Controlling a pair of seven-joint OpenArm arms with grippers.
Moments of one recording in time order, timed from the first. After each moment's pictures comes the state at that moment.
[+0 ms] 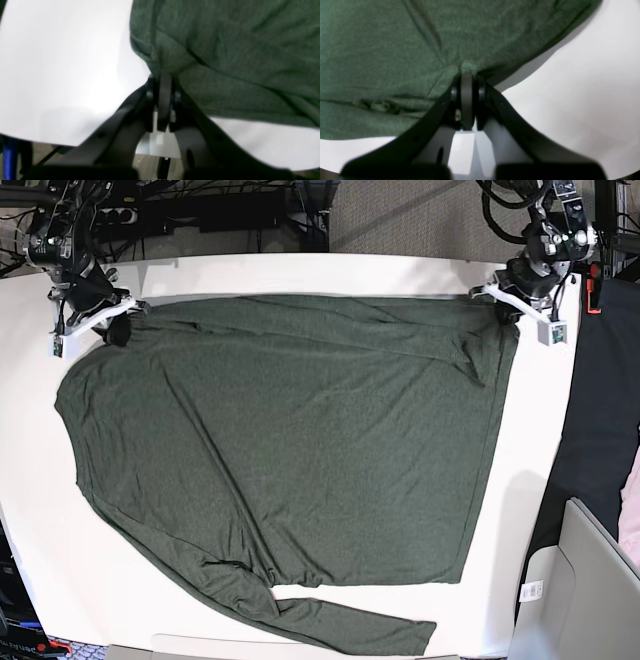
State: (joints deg) left arm 26.7 -9.9 -25.8 109.1 -27.6 -8.8 51.9; right arm -23.8 10.5 28.2 110.4 33.8 14.0 -50.6
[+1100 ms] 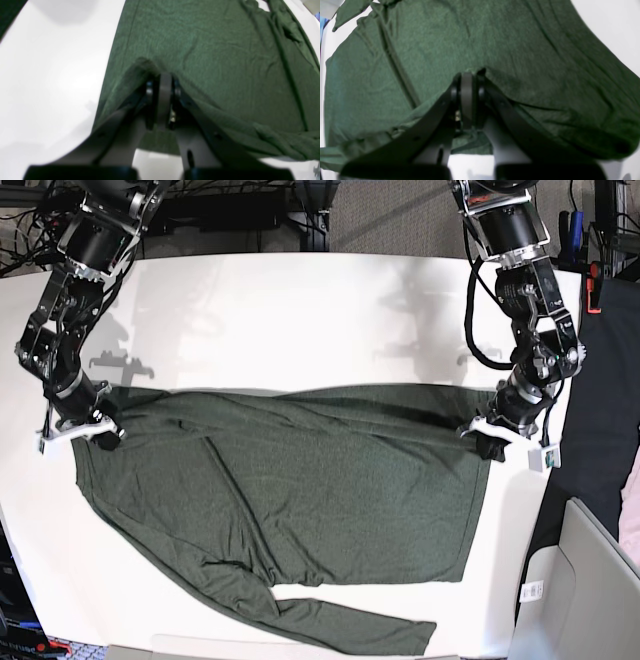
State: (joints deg) left arm -4.8 -6.3 -21.9 92.5 -27.3 -8.7 48.5; right arm 9.4 11.0 30.5 80.3 33.3 13.8 -50.6
